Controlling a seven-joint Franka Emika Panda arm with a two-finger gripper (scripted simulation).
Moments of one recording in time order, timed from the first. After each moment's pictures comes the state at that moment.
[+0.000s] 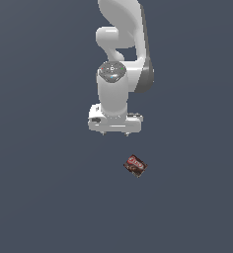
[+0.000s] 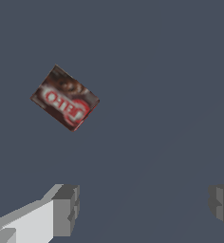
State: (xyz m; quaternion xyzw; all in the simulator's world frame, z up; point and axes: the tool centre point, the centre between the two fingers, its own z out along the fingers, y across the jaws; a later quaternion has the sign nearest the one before) arm -0.014 -0.005 0.159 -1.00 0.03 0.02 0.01
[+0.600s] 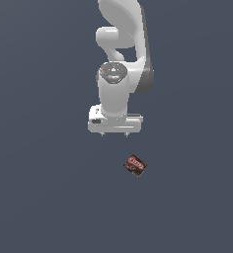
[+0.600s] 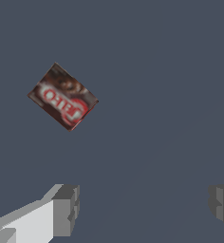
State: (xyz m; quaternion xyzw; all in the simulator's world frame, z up) arm -0.011 -0.007 0.158 -1.00 0.01 0.02 0.00
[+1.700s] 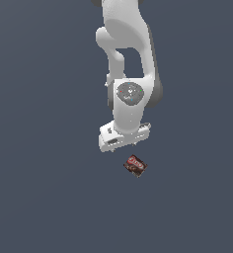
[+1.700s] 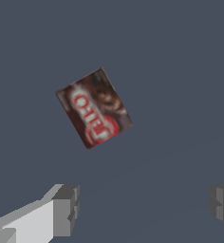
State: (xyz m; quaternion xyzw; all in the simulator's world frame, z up) arm 0.028 0.030 0.123 -0.99 -0.17 0.01 -0.01
